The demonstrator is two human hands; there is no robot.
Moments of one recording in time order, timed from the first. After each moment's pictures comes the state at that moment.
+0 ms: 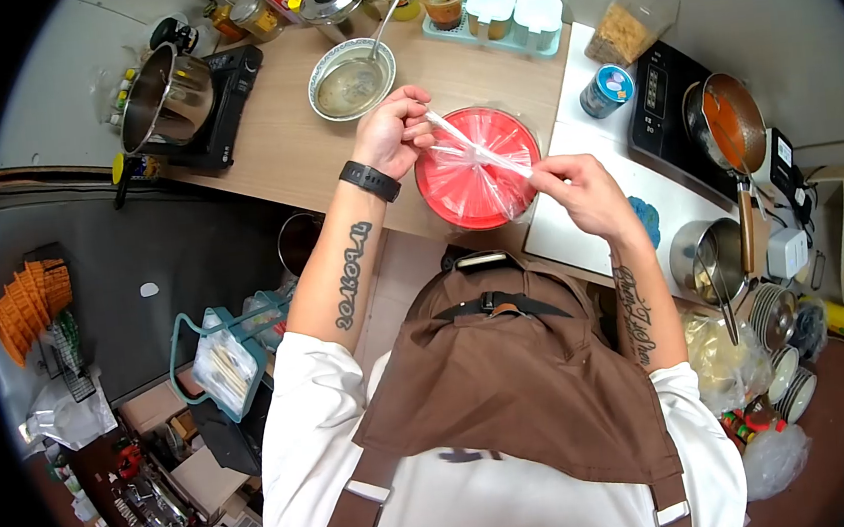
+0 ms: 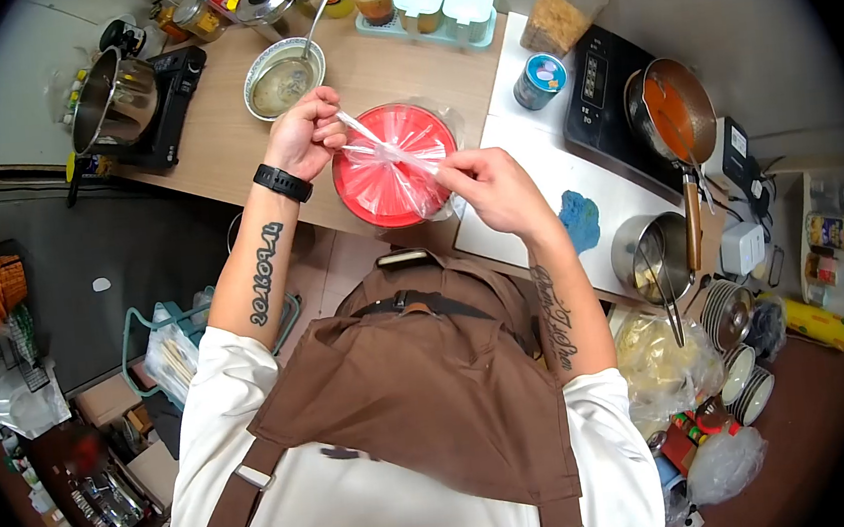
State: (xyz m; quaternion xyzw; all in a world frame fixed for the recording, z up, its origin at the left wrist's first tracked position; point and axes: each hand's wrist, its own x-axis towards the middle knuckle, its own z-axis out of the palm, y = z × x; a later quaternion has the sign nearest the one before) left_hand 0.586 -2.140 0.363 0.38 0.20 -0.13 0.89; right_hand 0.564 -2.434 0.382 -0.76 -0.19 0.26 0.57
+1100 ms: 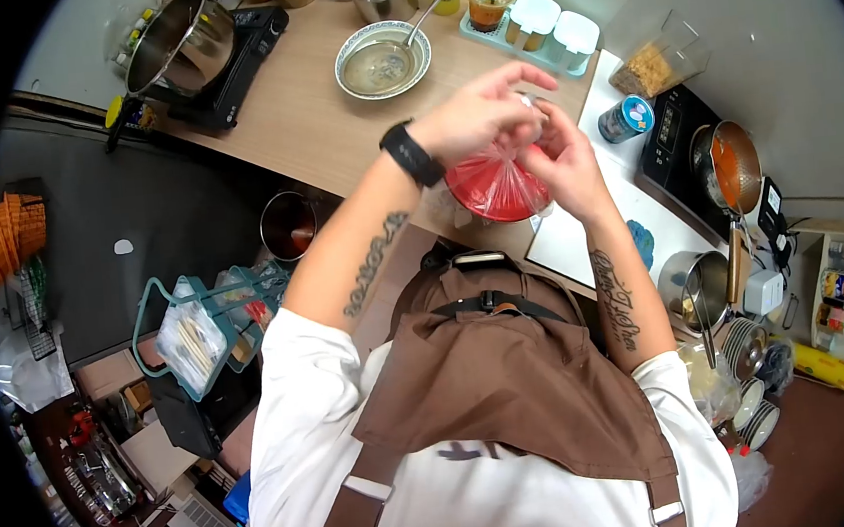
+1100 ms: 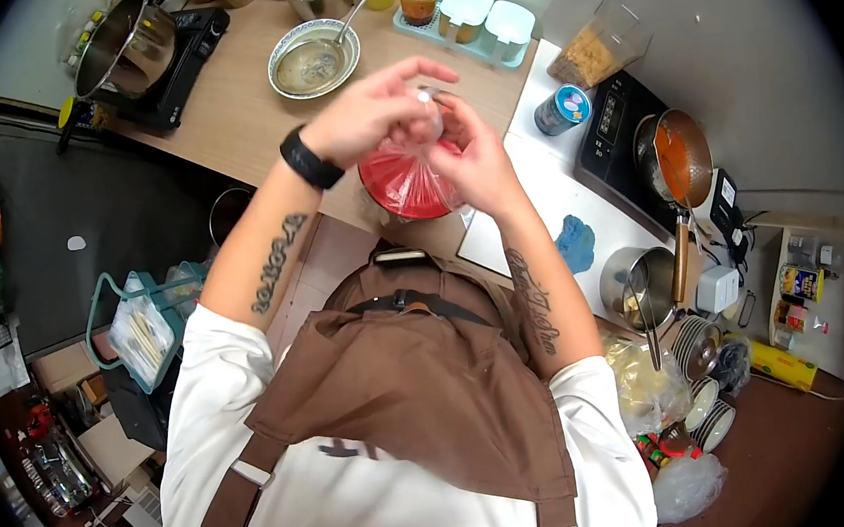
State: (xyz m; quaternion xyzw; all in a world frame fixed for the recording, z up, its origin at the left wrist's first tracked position) left_hand 0.556 -2.167 0.427 0.54 -0.09 -0.23 0.80; right_hand 0.563 -2.356 0.371 -0.64 -0.19 0.20 0.72
